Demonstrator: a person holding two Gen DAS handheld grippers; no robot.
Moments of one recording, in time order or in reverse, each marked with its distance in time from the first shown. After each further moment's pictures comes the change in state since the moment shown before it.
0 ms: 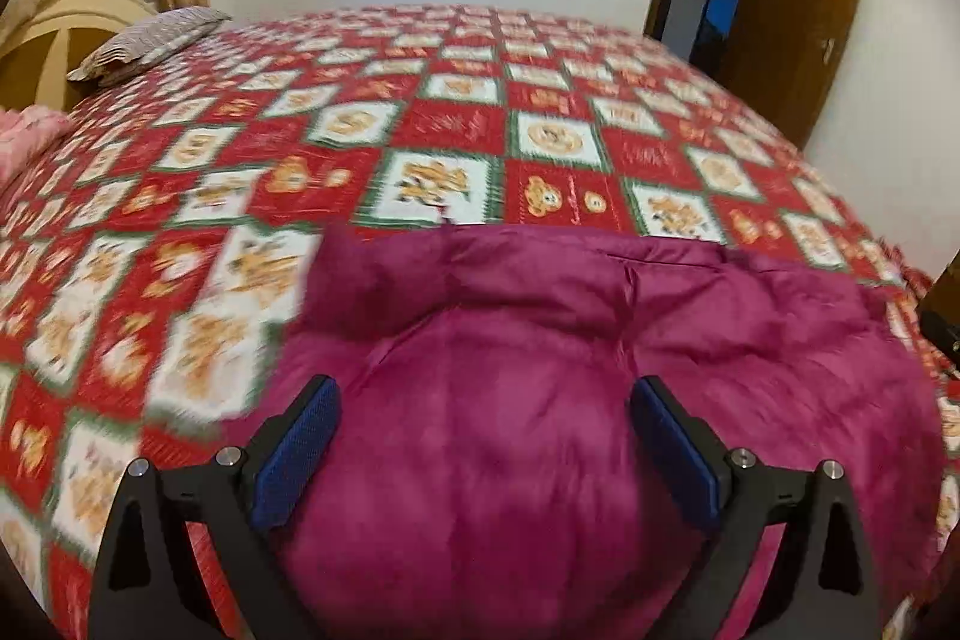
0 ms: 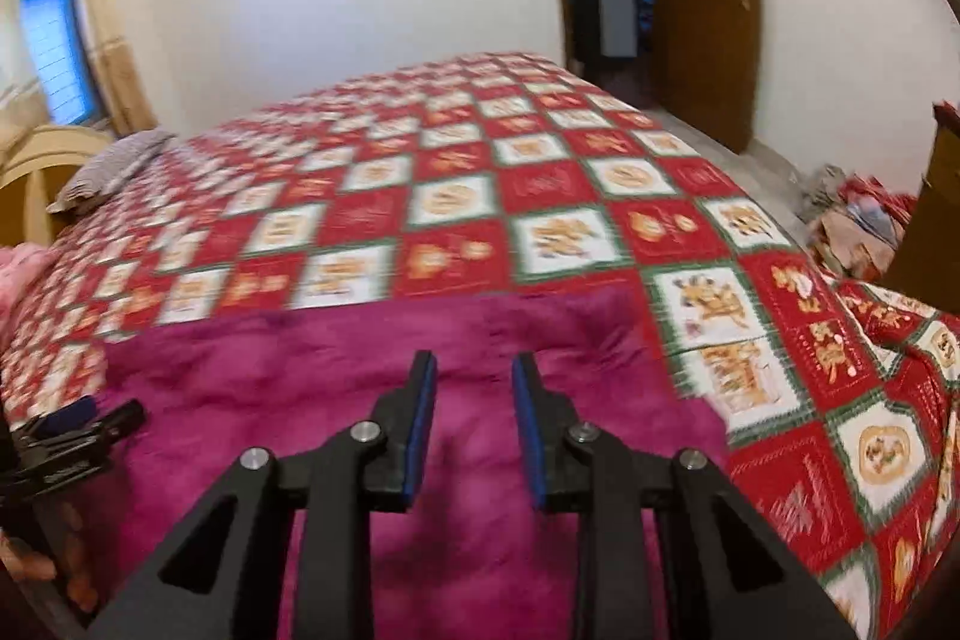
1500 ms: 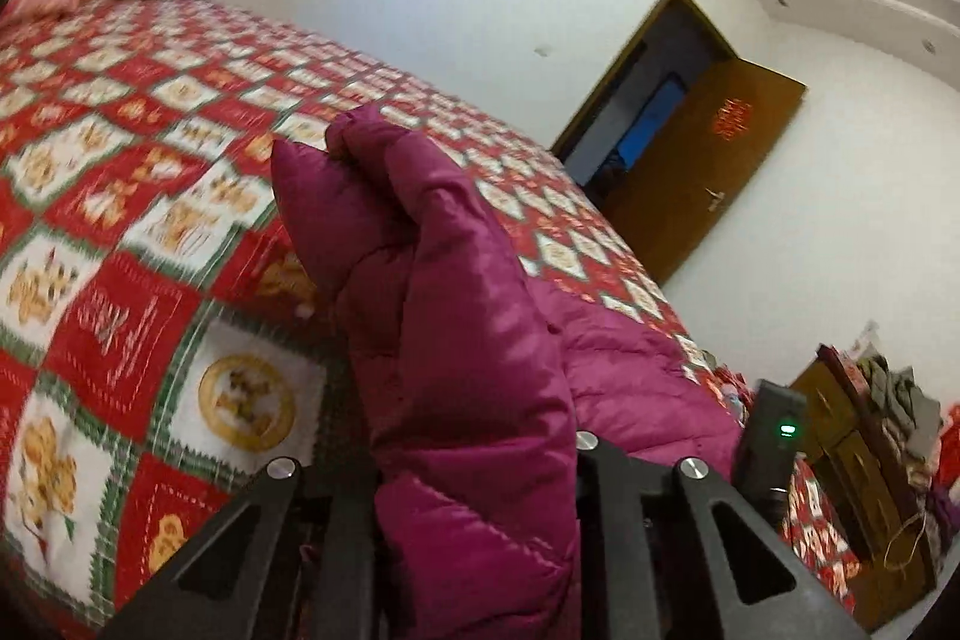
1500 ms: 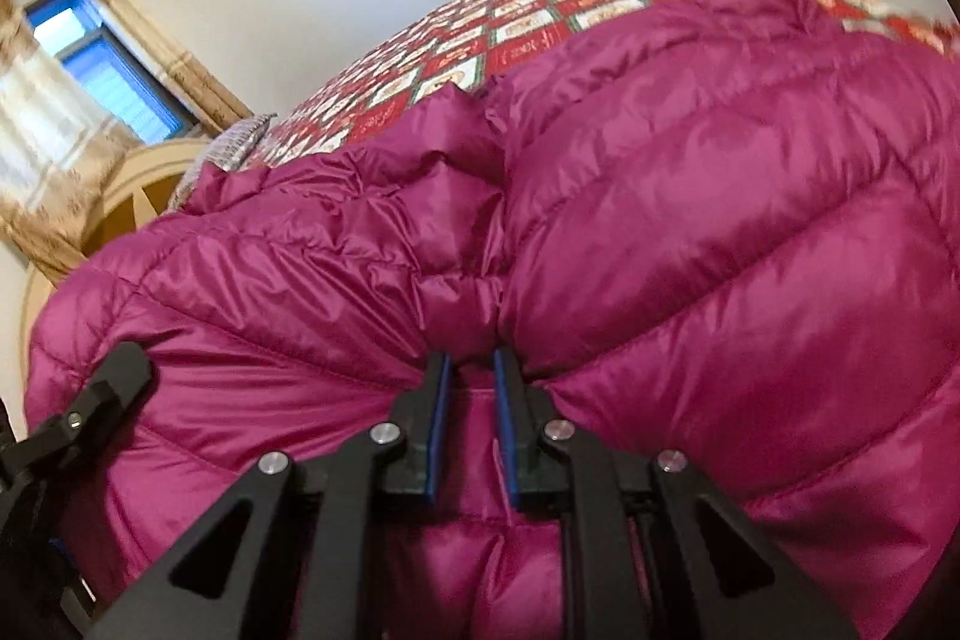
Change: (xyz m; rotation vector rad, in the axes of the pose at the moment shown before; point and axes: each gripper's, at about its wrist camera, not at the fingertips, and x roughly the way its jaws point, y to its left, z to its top) left arm -0.080 0.010 -0.063 -0.226 -0.208 -0.407; right arm 0.041 0.070 -0.099 0.223 0.192 0.360
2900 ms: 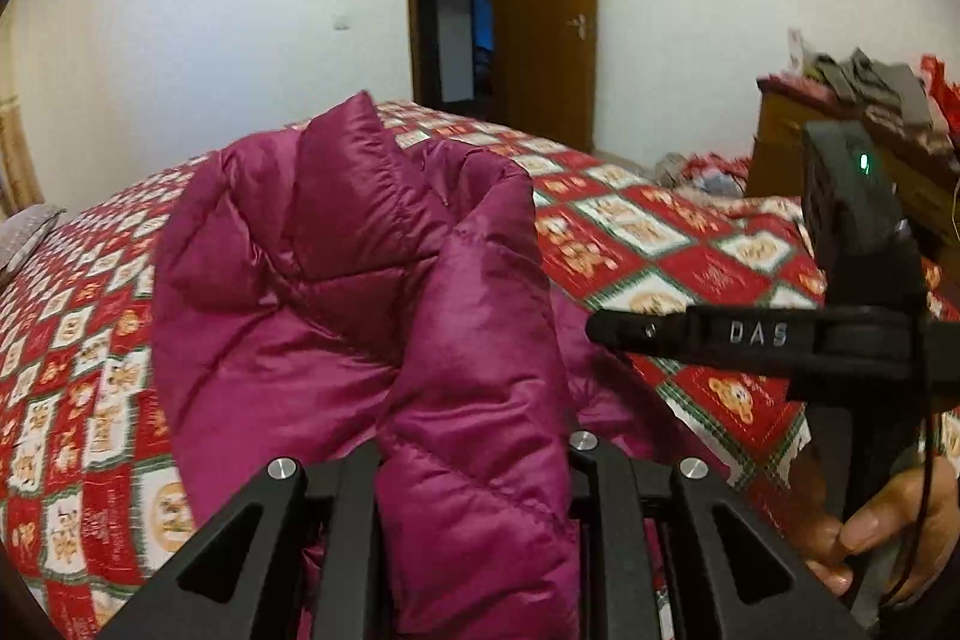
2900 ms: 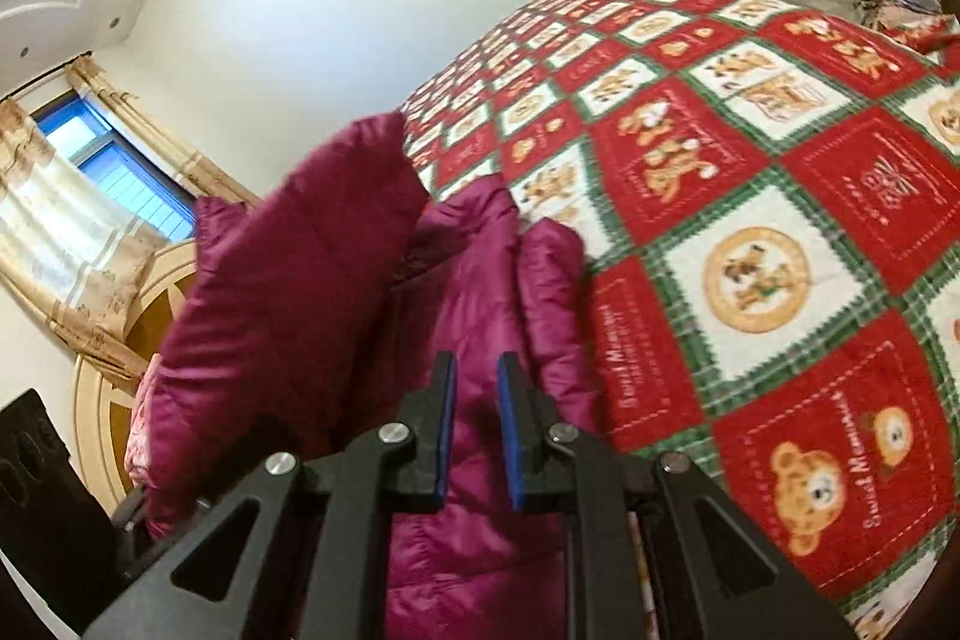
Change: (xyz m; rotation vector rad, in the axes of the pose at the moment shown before) left arm 0.044 -0.114 -0.050 0.673 0.169 -0.013; right arm -0.115 -0.056 0.002 0.137 -0.154 0.067
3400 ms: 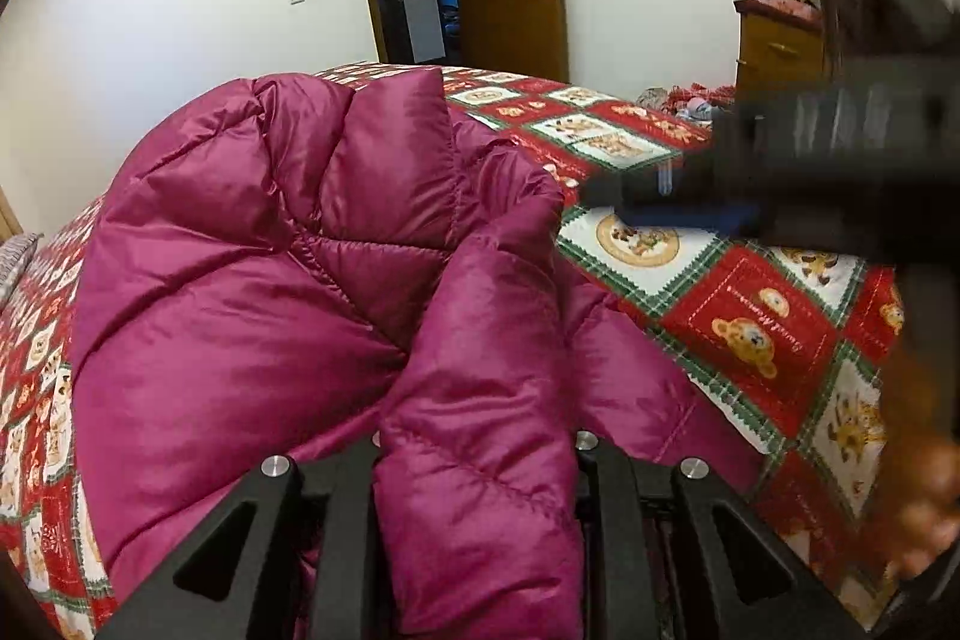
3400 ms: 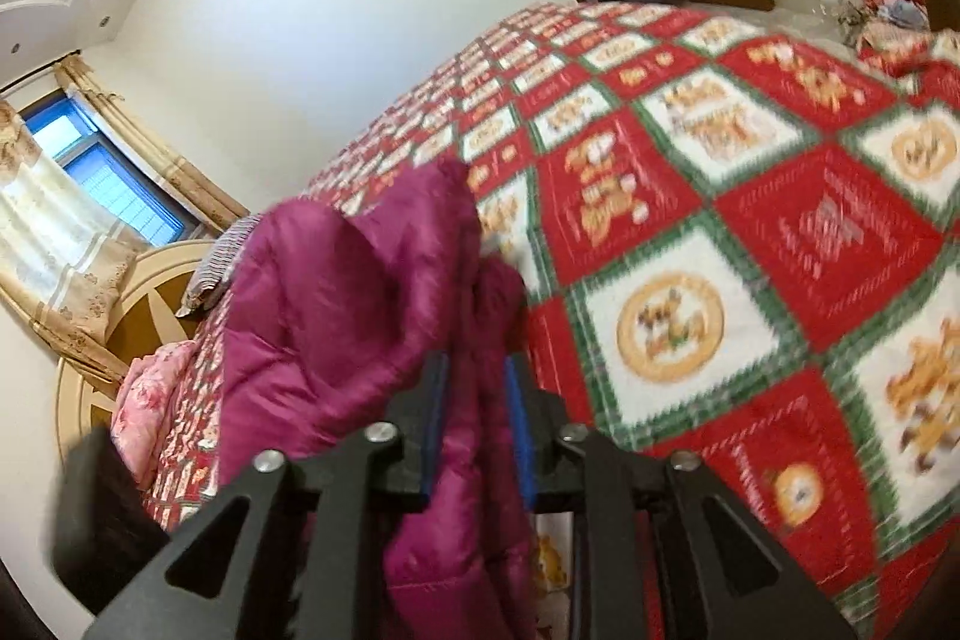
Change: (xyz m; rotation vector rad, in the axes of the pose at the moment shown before) left arm 0.049 -0.041 -0.016 0.100 0.105 0.004; right arm -0.022 -0.023 0.022 -0.027 -0.029 -0.043
